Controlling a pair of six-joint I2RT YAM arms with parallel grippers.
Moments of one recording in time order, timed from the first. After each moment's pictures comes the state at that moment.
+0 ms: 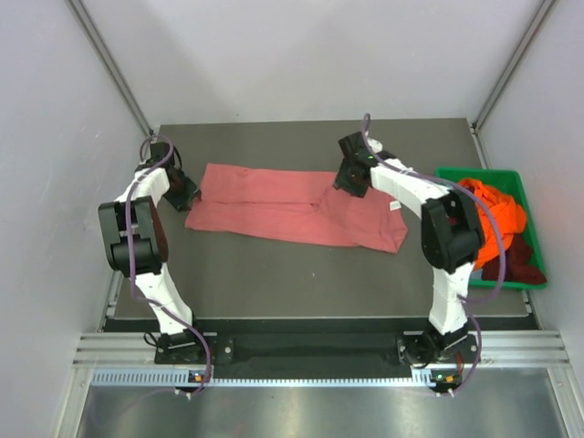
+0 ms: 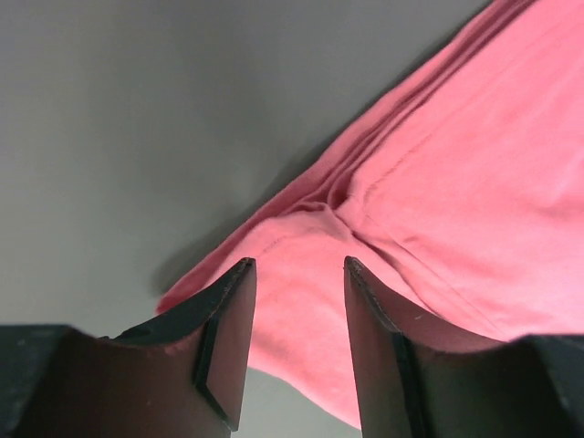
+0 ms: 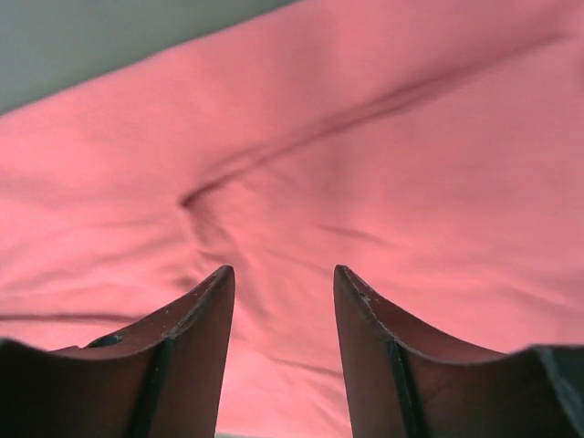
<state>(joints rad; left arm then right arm) 0.18 1.92 1.38 -0.57 0.03 -0.61 0.47 2.02 1.58 -0.54 0.20 0.79</state>
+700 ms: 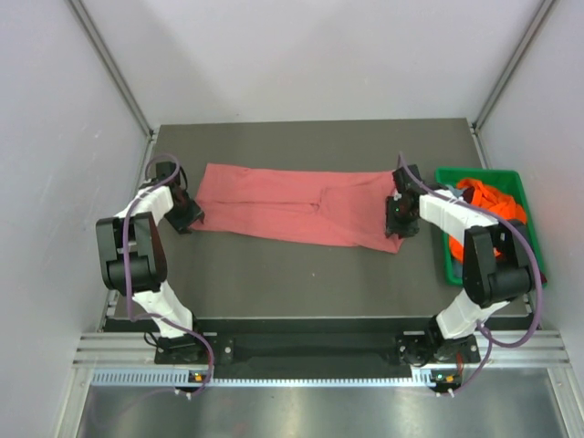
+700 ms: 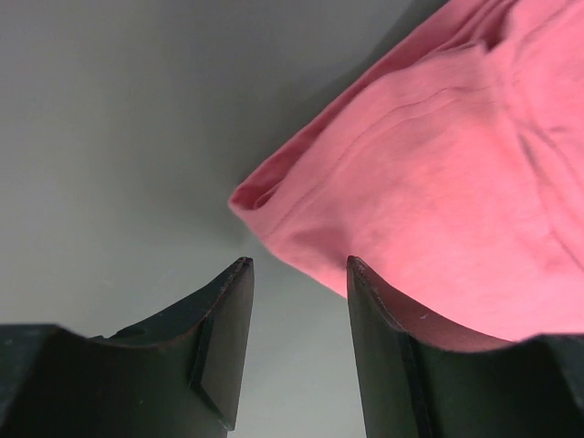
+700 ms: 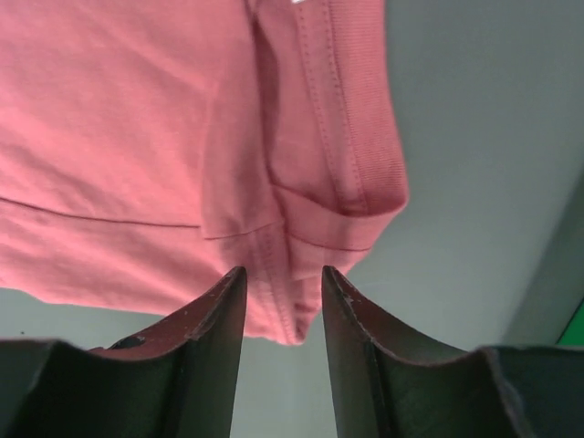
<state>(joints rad) 0.16 1.75 1.14 -0.58 -0.04 -0.57 0.24 1.62 1.03 -0.64 0.06 0.30</state>
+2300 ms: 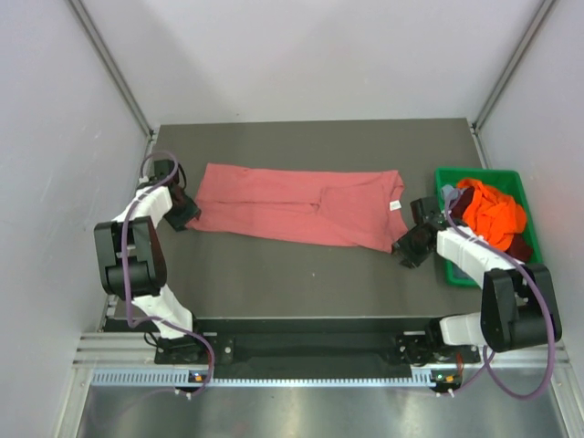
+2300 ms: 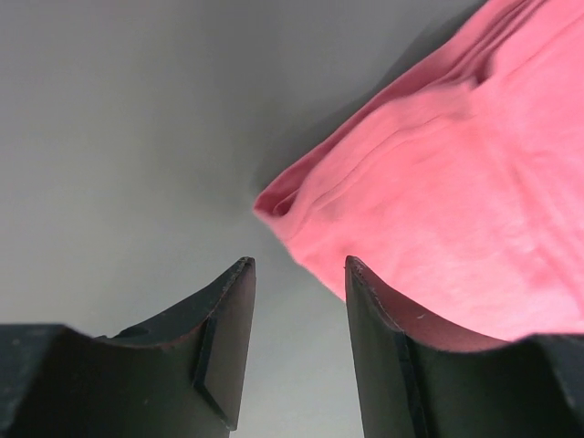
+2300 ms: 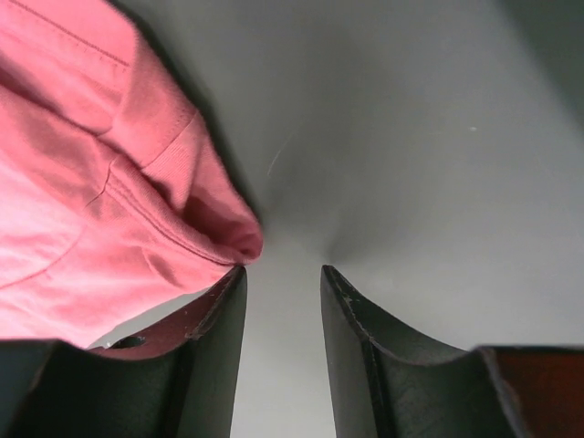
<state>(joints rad) 0.16 1.71 1.15 -0.57 -0.11 -0.59 0.17 1.33 0.69 -0.58 0.06 1.08</state>
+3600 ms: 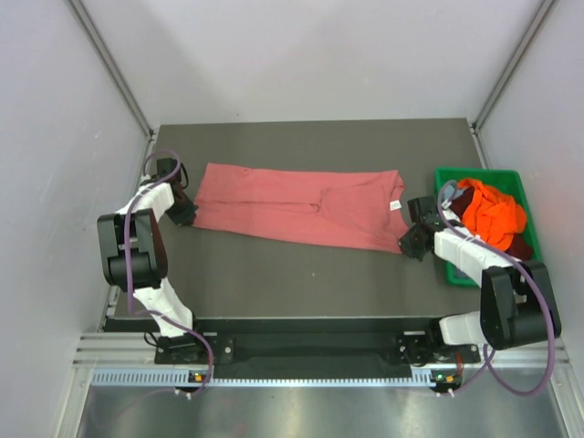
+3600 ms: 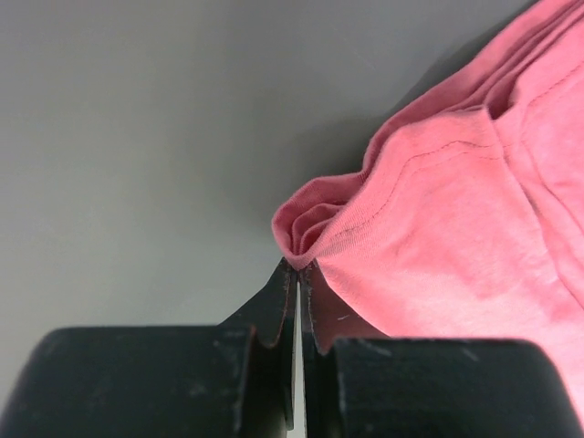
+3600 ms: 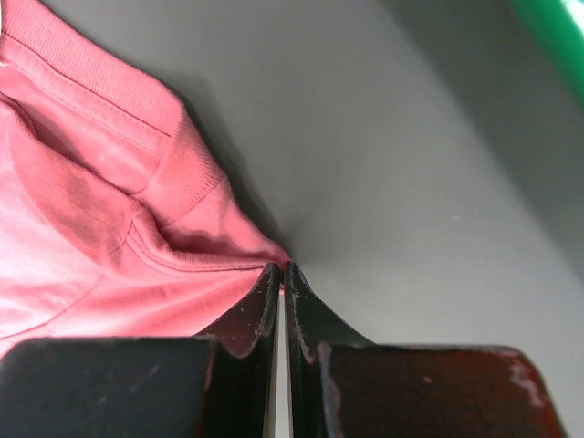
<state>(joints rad) 0.15 1.78 1.17 -0.56 -0.14 -0.57 0.18 1.35 0.66 -0.45 0.22 1.01</state>
